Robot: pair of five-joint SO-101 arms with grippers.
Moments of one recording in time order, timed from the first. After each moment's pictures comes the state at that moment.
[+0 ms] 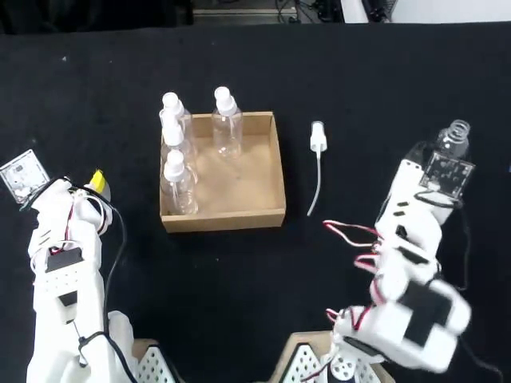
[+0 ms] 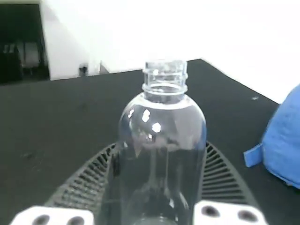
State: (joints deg) left arm -24.7 -47.8 78.5 10.3 12.4; right arm 30.2 -1.4 71.3 -52.6 6.3
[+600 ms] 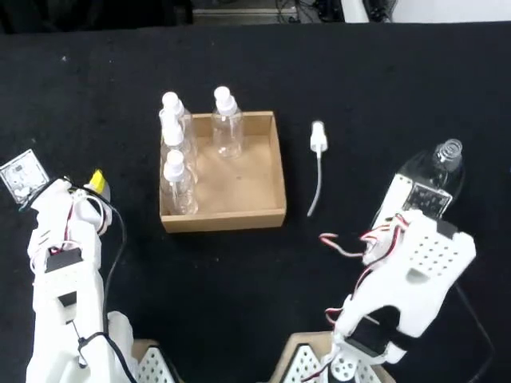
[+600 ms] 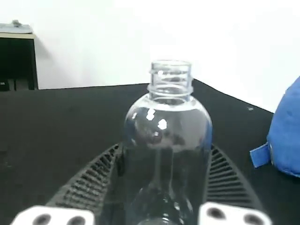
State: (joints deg) left arm -24.7 -47.8 78.5 10.3 12.4; right arm 30.9 40.9 58.1 -90.2 6.3
